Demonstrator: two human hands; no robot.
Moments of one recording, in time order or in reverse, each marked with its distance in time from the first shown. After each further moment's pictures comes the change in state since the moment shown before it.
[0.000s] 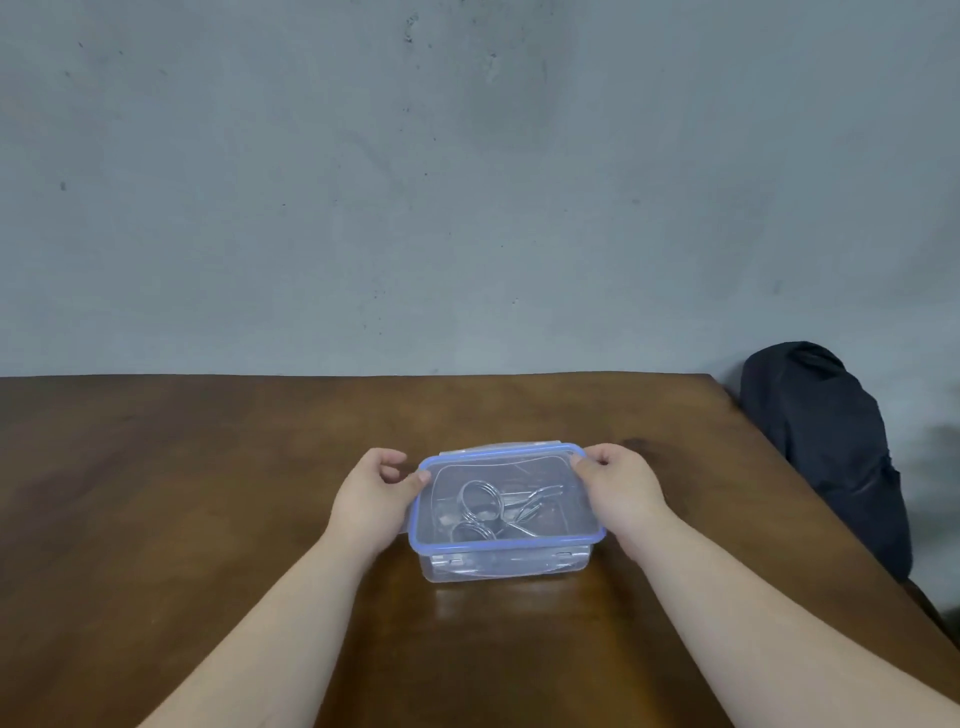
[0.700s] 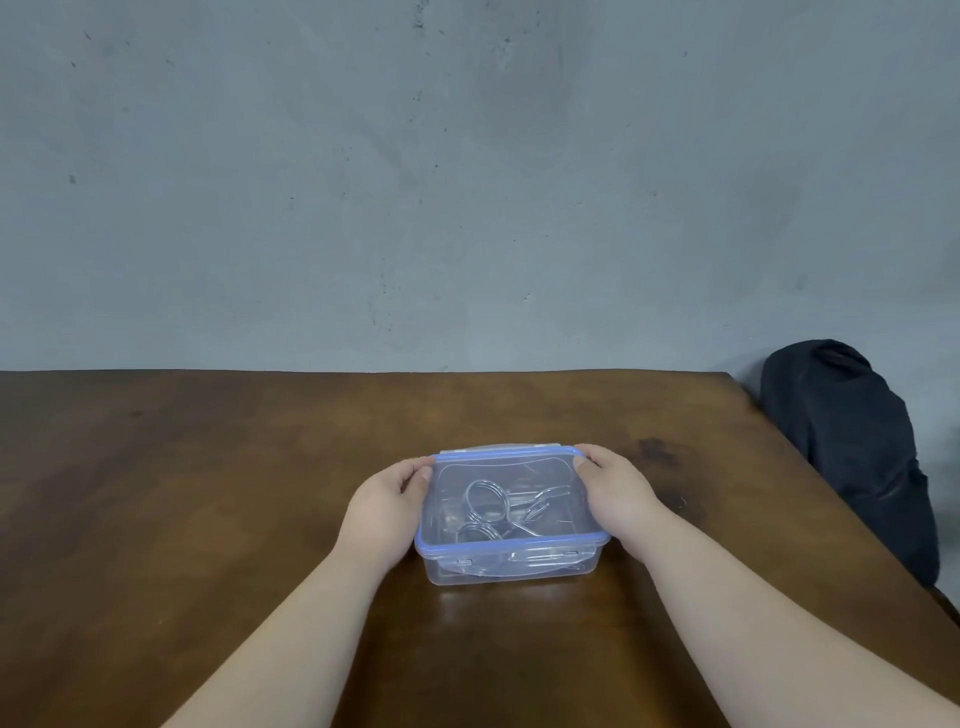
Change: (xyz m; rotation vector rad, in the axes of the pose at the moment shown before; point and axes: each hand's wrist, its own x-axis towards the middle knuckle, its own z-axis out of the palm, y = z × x) left_hand -0.007 -0.003 0.001 0.110 -0.091 0.134; right_hand 0.012 0.002 0.016 -0.060 -0.187 -0.013
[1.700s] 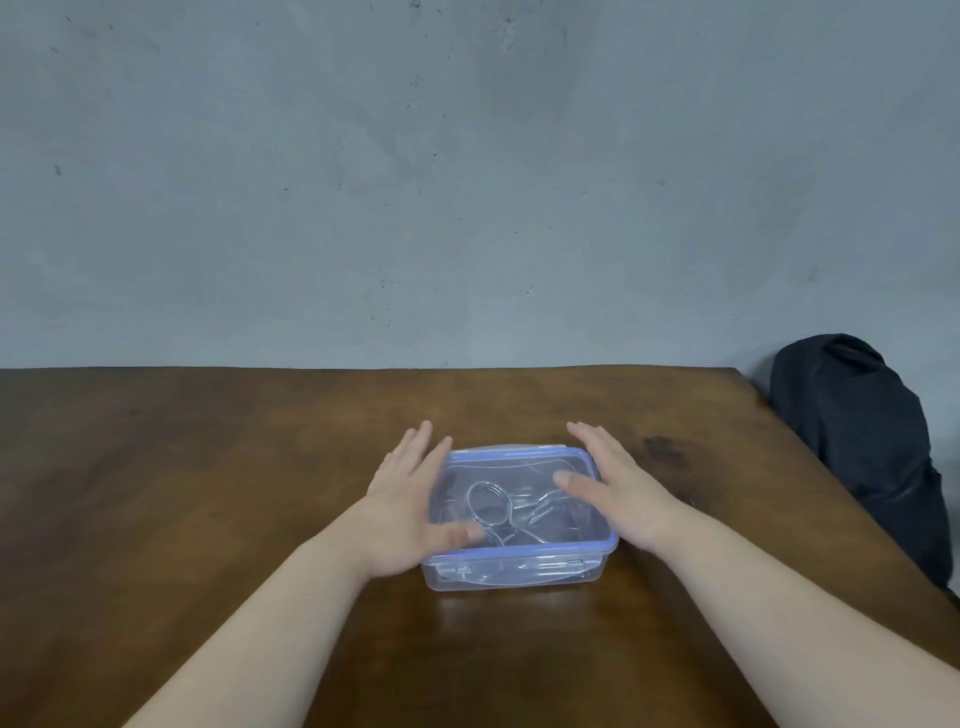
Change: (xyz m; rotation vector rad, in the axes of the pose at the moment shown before) left_hand -0.001 0.027 -0.015 0.503 -0.418 0.298; right_hand 0.003 0.003 -0.019 -0.195 -0.265 -0.261
